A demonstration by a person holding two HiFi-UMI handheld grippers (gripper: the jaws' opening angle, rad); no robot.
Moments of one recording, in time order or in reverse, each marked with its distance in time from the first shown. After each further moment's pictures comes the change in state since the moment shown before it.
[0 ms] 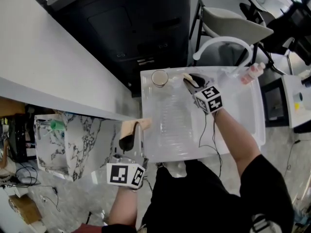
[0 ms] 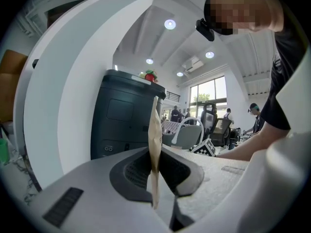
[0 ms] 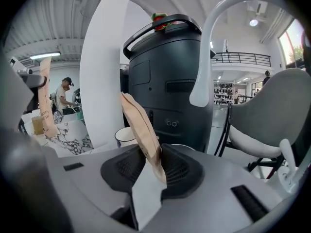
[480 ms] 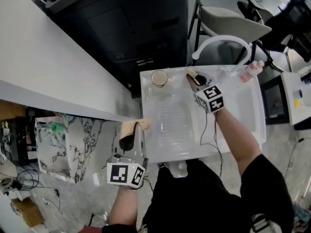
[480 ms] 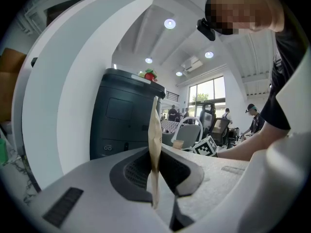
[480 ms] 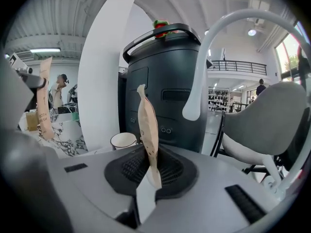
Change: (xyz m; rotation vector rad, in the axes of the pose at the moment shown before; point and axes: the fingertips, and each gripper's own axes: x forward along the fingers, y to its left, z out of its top) left arm 0.000 0.003 -0.003 -0.002 0.010 -0.015; right arm -0.012 -0.009 0.017 -0.036 -0.053 -0.067
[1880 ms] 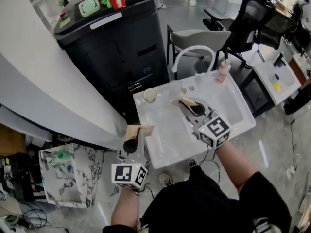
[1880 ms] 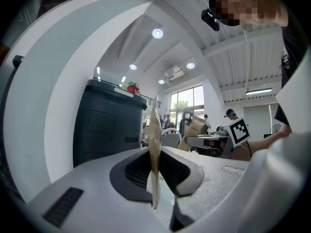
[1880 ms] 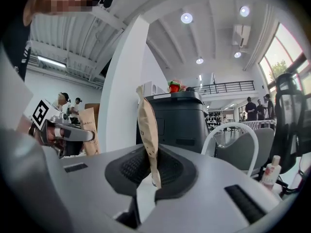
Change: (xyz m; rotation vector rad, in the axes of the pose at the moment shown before) left arm -0.047 -0.030 0.049 0.052 -0.084 -0.230; right arm -0.195 0.135 0.133 0.012 -0.308 -0.069
